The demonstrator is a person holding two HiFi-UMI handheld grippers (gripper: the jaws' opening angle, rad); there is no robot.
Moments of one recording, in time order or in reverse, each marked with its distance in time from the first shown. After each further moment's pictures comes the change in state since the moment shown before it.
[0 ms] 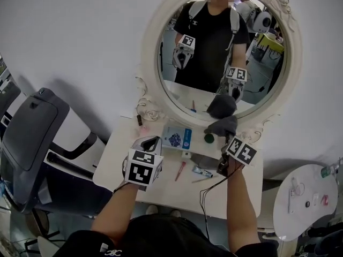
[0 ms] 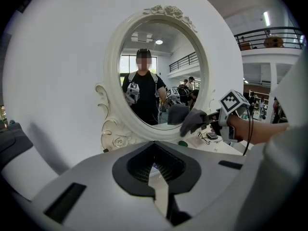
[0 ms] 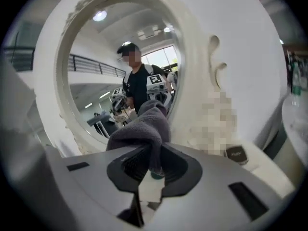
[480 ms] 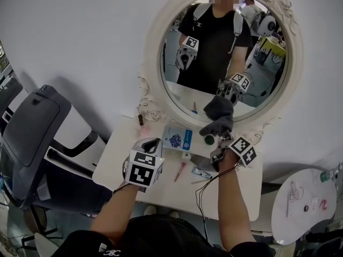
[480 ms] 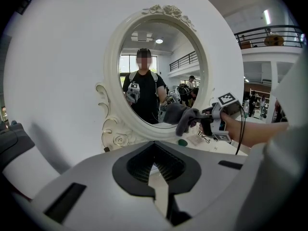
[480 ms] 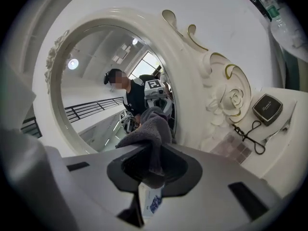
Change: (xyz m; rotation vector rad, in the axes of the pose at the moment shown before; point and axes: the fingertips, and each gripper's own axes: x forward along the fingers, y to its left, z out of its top) left arm -0.003 -0.002 -0.003 0.005 -0.006 0.018; right arm 0.025 0.028 0.005 0.486 -0.092 0.265
